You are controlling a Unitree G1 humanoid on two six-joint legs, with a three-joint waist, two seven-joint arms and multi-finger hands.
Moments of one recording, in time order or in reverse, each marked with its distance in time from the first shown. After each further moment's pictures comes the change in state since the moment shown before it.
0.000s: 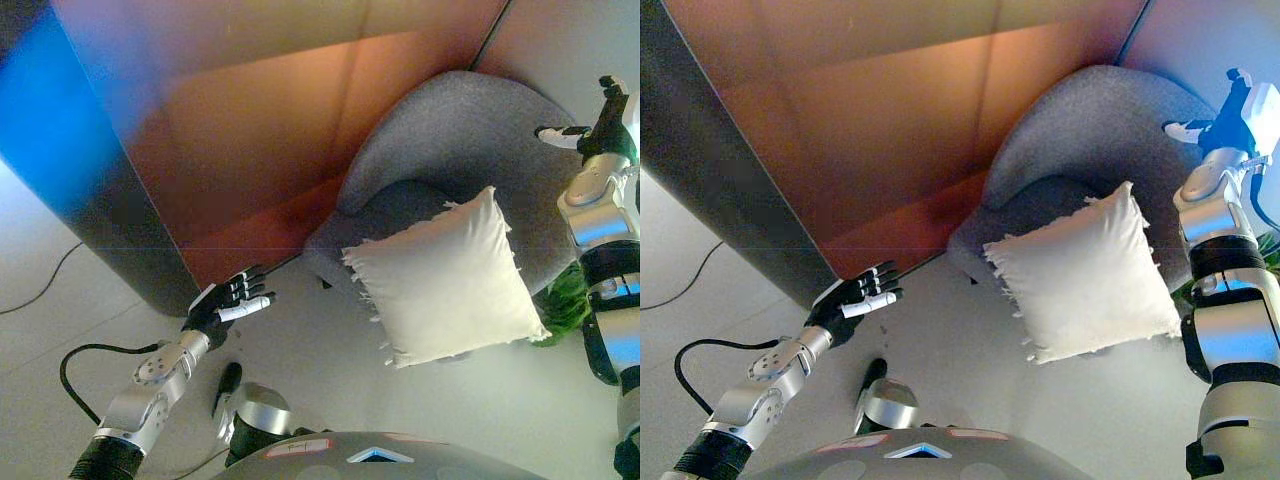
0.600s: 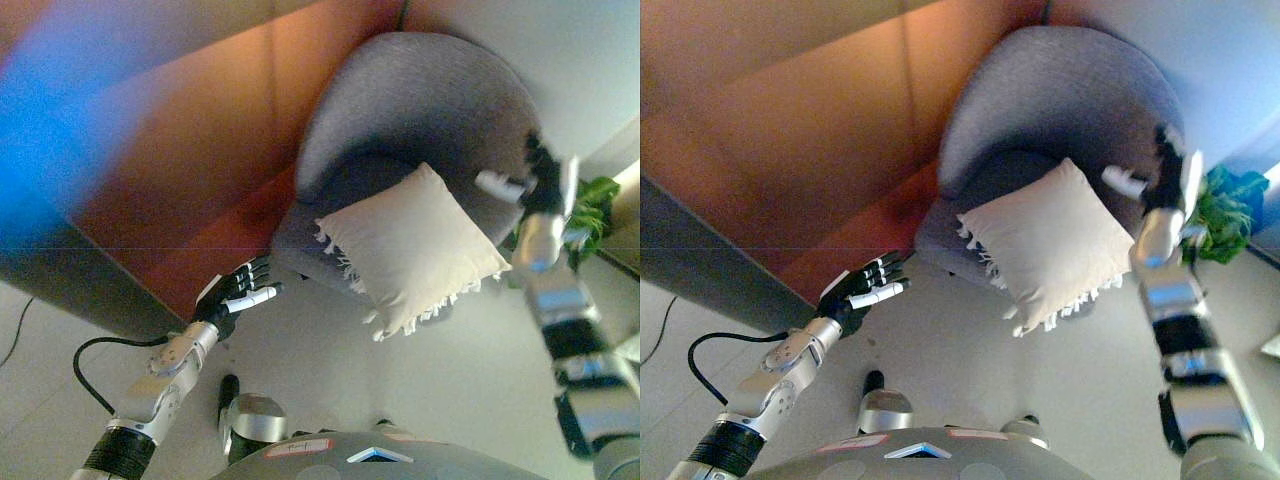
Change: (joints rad) left arm -0.056 -0.072 -0.028 0.013 0.025 -0.034 0.066; right arm 0.644 0.265 -0.200 -0.530 0.221 -0.064 0.038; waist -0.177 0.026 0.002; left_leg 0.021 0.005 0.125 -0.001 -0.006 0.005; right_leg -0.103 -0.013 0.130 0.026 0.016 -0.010
